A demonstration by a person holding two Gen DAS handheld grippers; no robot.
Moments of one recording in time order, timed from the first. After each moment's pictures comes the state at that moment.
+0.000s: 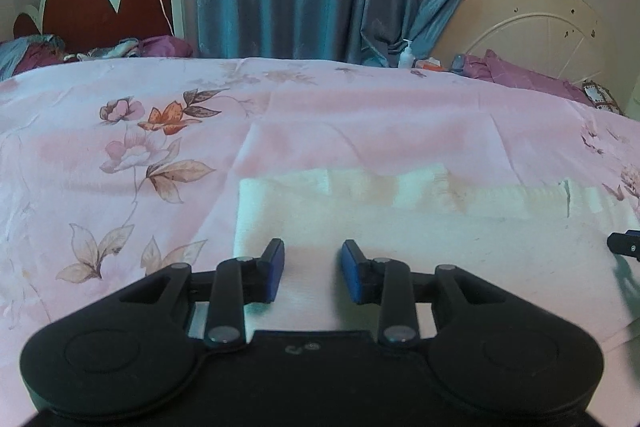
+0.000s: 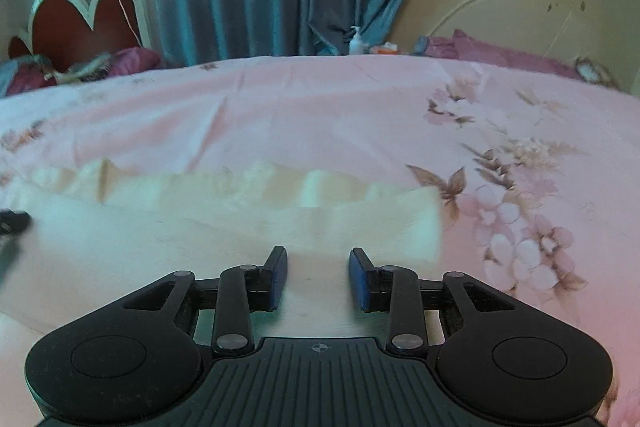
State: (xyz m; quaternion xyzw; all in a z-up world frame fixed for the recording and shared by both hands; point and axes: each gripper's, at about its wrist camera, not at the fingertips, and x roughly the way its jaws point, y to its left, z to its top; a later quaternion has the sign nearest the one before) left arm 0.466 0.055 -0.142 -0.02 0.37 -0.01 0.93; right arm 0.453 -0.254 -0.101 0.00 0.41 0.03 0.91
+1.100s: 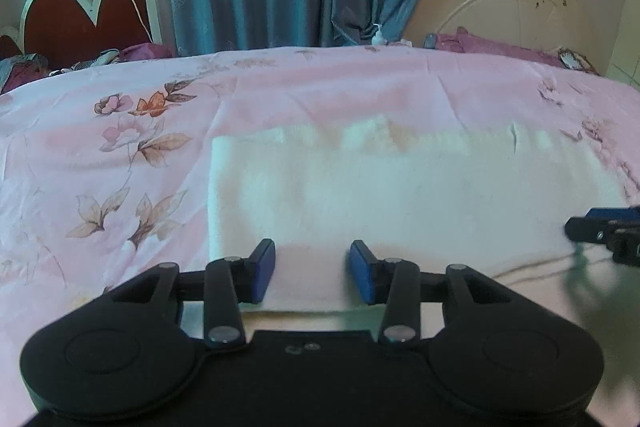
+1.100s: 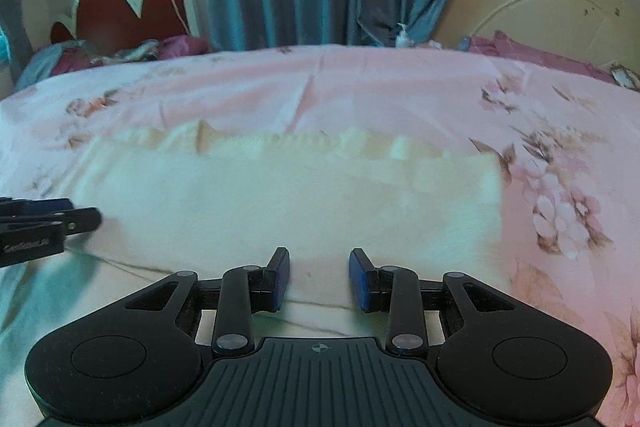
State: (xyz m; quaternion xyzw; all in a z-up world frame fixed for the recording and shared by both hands) left arm 0.412 0.031 -0.138 0.03 0.38 -0.04 0.92; right arm 0.394 -0.218 -0.090 0.00 0.42 0.09 0.90
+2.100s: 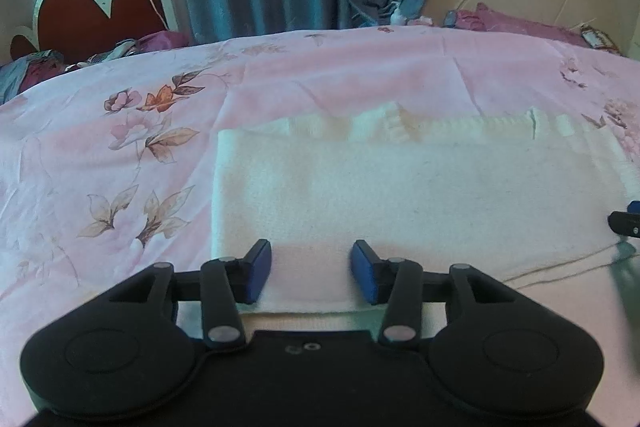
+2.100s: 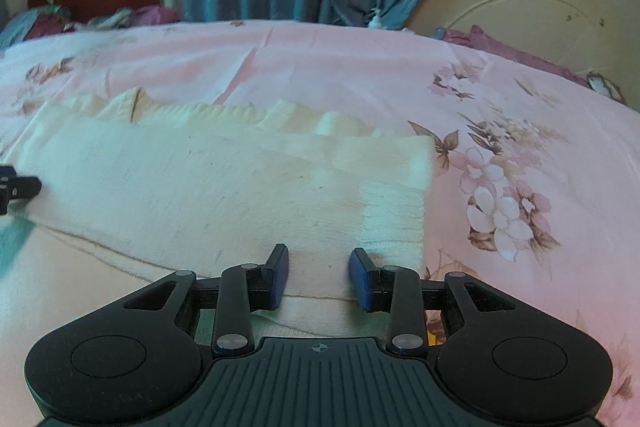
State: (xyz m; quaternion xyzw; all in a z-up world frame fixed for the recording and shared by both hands) left arm 0.423 0.012 -0.134 0.06 0.41 0.01 0.91; right arm 0.406 -0.249 -0.095 -0.05 0.46 0.08 0.89
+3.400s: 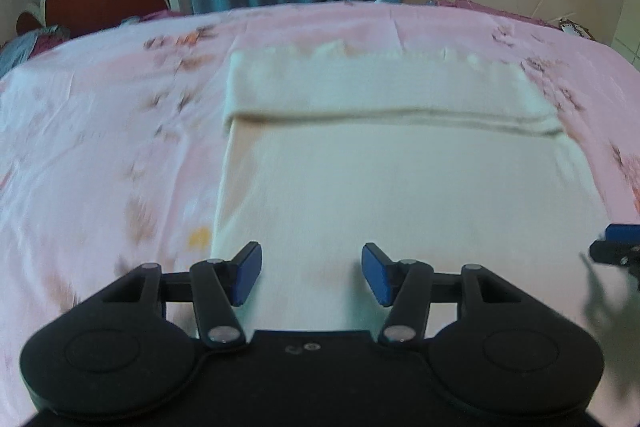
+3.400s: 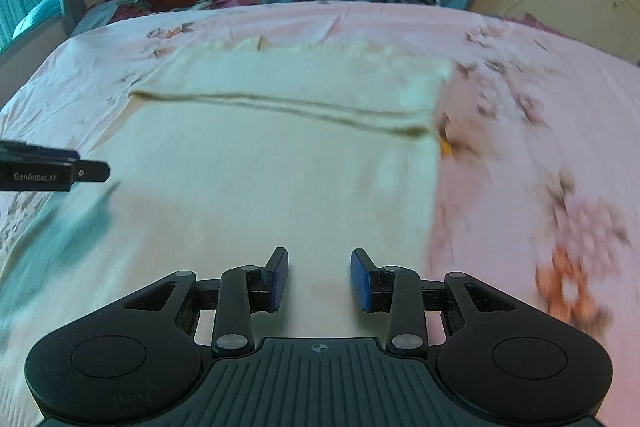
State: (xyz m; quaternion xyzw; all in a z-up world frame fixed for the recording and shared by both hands) left arm 0.255 0.001 -0.112 0.03 0.43 -0.01 0.90; right arm 0.217 -0.277 -0.064 0.00 0.45 0.17 0.88
